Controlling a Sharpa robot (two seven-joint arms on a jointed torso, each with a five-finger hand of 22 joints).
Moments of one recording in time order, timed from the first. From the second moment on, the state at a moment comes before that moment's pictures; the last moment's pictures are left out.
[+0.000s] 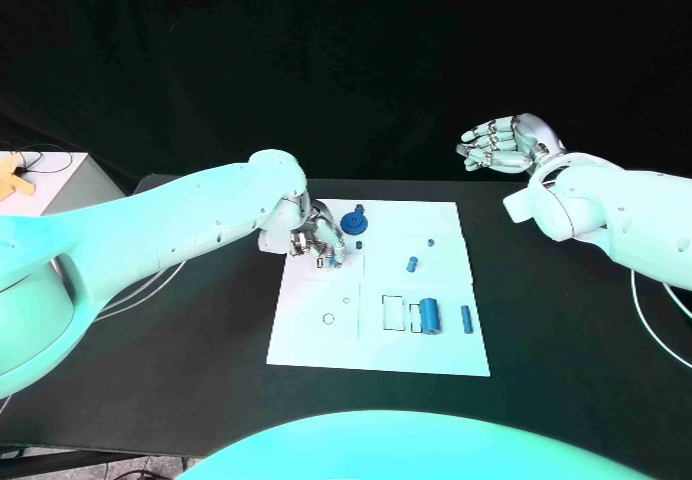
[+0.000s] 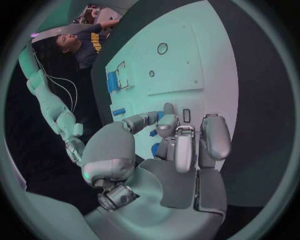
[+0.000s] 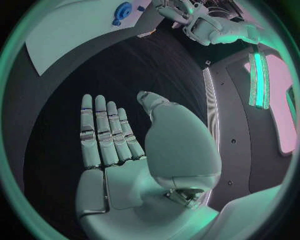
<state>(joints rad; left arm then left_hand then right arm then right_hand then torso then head) 1.26 -0.42 -0.06 1.00 -0.91 0.56 -0.54 0.81 -0.03 0.83 0.03 0.37 0.85 0.07 0.77 0.77 1.31 -0.02 1.21 0.95 1.46 -0.07 1.57 1.31 0.09 1.38 0.04 1.39 1.20 1.28 -0.73 -0.12 1.13 -0.55 -0.42 0.25 1.30 -0.21 0.36 0.21 0.33 0.79 0.20 0.27 0.38 0.90 0.18 0.34 0.14 1.04 0.13 0.15 0.42 0.18 1.02 0.24 0.07 0.15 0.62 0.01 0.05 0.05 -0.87</state>
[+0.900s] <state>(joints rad) 1.26 -0.42 -0.06 1.00 -0.91 0.57 -0.54 0.81 -0.03 0.83 0.03 0.38 0.86 0.07 0.77 0.77 1.32 -0.03 1.21 0.96 1.46 -0.07 1.57 1.31 0.09 1.38 0.04 1.39 1.20 1.28 -0.73 -0.12 1.13 -0.55 -0.42 0.25 1.30 -0.21 0.37 0.21 0.33 0.79 0.20 0.27 0.38 0.90 0.18 0.34 0.14 1.04 0.13 0.15 0.42 0.18 1.02 0.24 0.07 0.14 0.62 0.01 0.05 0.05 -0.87</state>
